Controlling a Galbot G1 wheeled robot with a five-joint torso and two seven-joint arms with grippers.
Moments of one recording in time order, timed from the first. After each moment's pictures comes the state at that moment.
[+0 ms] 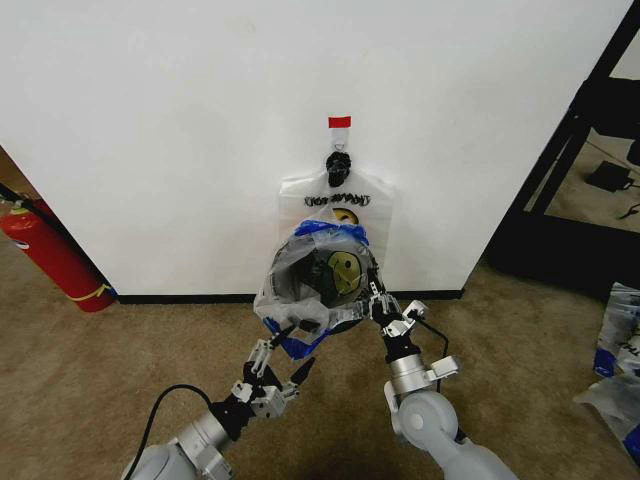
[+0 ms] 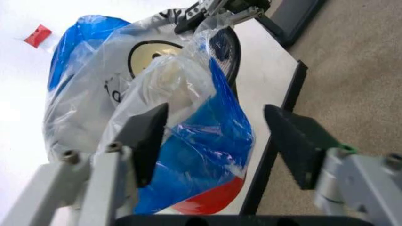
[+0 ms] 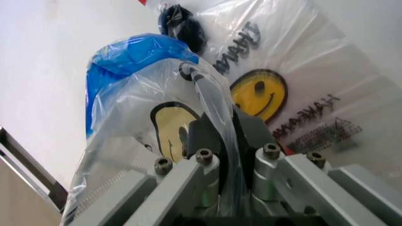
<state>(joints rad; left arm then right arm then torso) 1.56 -0.95 -0.27 -2.05 0.56 -0.36 -0.02 -1.18 1.17 0.03 1.78 1.08 0.49 -0.12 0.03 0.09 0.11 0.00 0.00</state>
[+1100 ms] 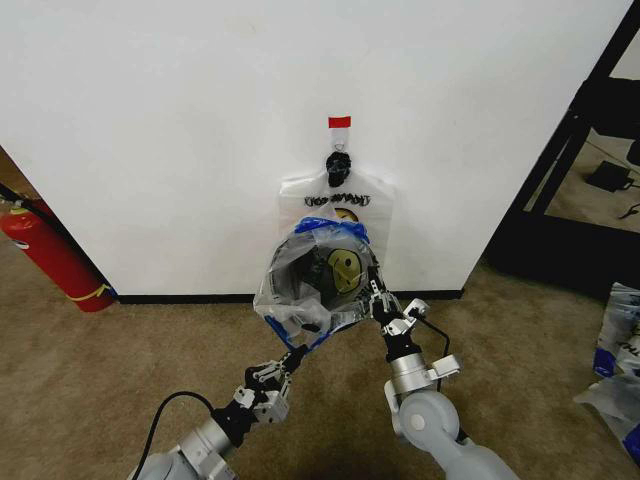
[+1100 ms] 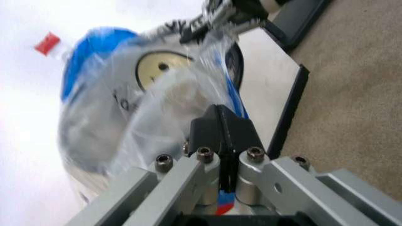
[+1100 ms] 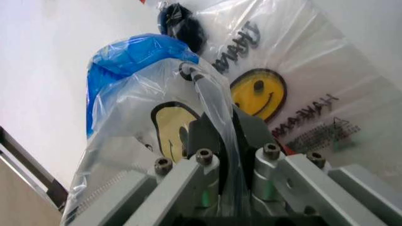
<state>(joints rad) 1.61 -0.94 -0.28 -2.11 0.59 -0.34 -0.04 -1.18 1.16 0.03 1.79 1.08 0.48 -0.10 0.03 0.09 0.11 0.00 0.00</state>
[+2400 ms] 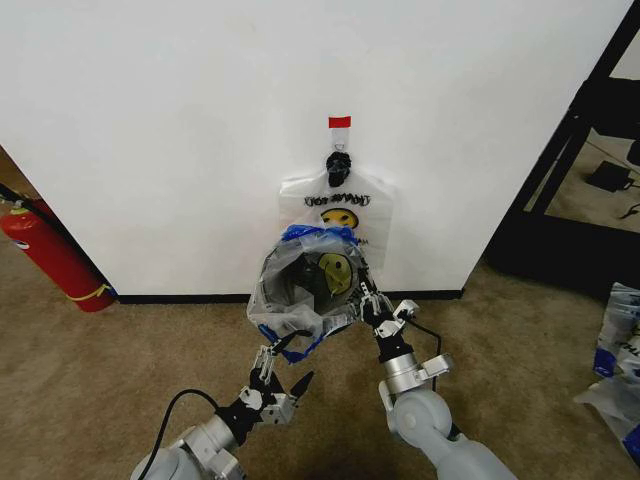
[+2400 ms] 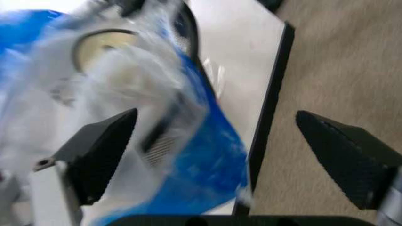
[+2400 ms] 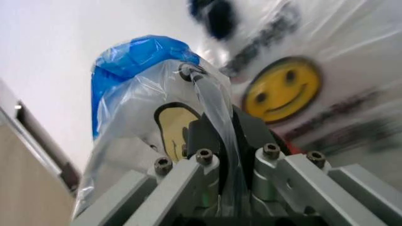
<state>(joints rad) 1.53 -0.96 -0.24 -2.02 0.70 -0.26 -0.01 -1.13 1.19 -0.03 1.75 1.01 0.50 -0.14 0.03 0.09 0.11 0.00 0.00</state>
